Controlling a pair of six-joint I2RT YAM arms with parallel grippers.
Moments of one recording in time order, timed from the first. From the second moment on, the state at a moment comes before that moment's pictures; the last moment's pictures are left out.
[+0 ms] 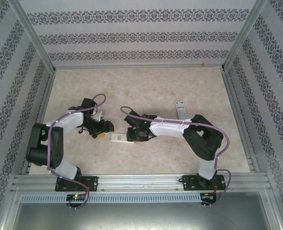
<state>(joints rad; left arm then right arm) -0.14 1.60 0.86 -0.71 0.56 -0.34 0.93 1.88 1.17 -0.49 -0.11 0.86</state>
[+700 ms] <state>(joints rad) -0.19 1.66 0.89 -0.66 0.62 -0.43 1.01 1.75 1.17 -0.54 0.04 0.71</state>
